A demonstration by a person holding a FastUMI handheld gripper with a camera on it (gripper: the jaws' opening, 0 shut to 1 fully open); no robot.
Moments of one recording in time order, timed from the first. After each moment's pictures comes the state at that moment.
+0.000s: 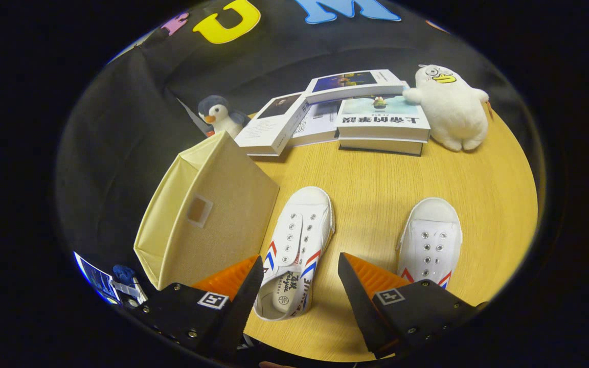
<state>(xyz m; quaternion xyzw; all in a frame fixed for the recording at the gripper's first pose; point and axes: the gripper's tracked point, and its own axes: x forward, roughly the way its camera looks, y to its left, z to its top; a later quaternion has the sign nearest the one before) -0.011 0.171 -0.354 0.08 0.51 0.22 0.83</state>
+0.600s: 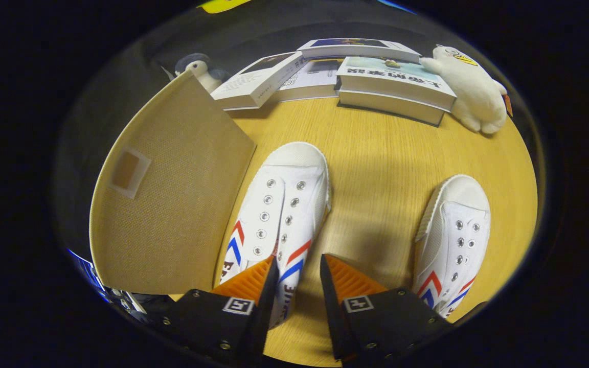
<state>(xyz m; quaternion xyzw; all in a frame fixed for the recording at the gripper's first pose) -0.019 0.183 -0.414 0.02 0.56 0.21 0.80</state>
